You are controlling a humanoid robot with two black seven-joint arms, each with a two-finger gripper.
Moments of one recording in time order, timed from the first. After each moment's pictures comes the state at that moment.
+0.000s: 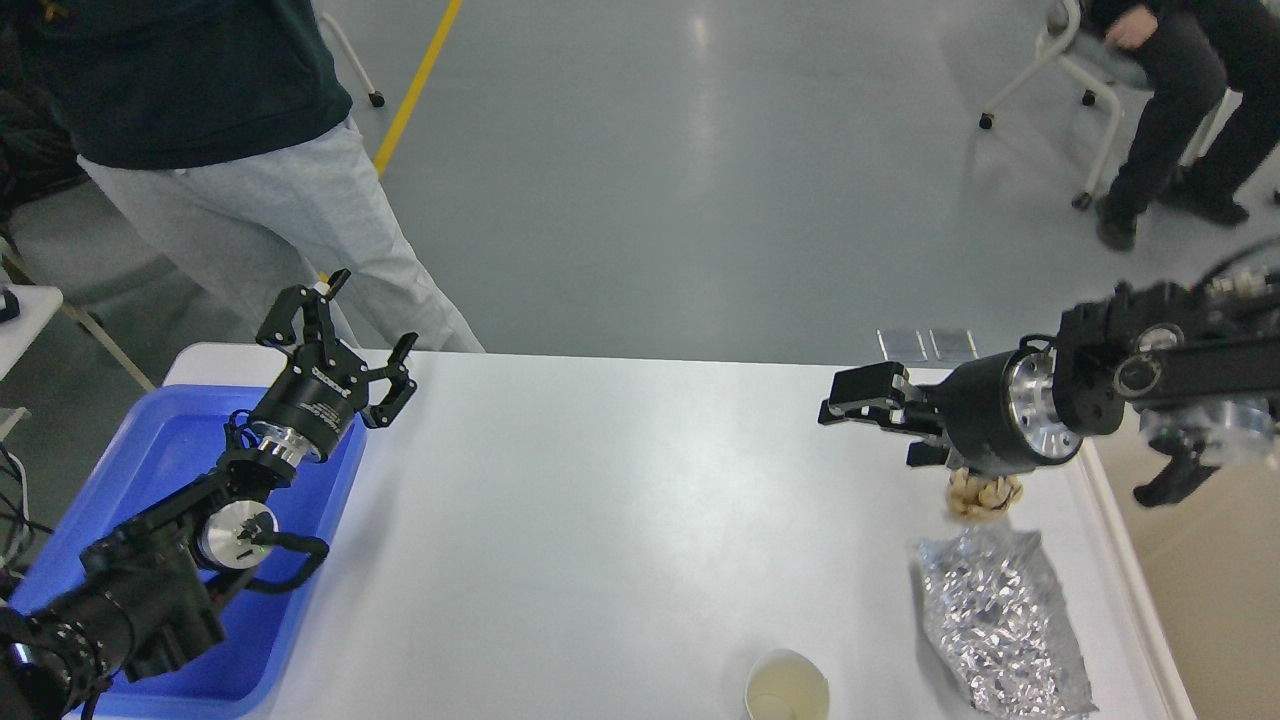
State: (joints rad) left arm -0.66 0.33 -0.60 -0.46 0.08 -0.61 -0.61; right arm 2.04 -0.52 -1.02 1.75 -0.08 -0.04 0.02
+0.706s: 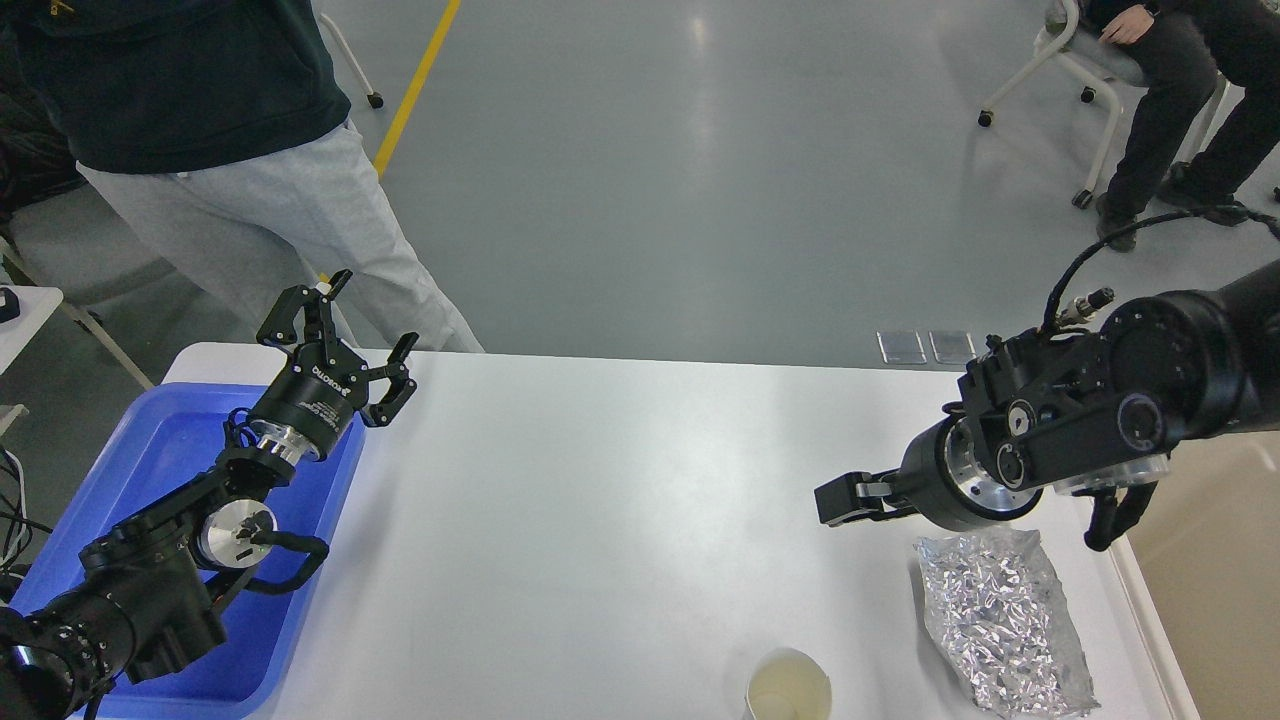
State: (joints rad) left arm -0.66 0.33 -0.60 -0.46 0.08 -0.61 -0.61; right arm 2.09 -0.14 -1.27 1.75 -0.10 -0.05 0.07
